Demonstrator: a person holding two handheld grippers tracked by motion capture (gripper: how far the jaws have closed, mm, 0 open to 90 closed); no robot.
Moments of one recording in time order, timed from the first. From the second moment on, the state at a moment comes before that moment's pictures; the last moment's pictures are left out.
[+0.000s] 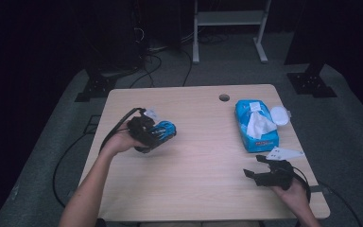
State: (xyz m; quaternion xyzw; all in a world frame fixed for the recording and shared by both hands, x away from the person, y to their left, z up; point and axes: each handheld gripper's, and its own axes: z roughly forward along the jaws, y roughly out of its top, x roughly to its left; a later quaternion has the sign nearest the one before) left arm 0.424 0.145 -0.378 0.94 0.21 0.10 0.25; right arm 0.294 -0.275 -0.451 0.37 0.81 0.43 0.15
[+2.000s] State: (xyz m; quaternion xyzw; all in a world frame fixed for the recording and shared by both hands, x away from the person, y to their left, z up) left arm 0.381 0.090 -0.424 0.92 0.17 0.09 0.34; right arm 0.421 -0.297 -0.413 0.46 0.76 0.37 0.26
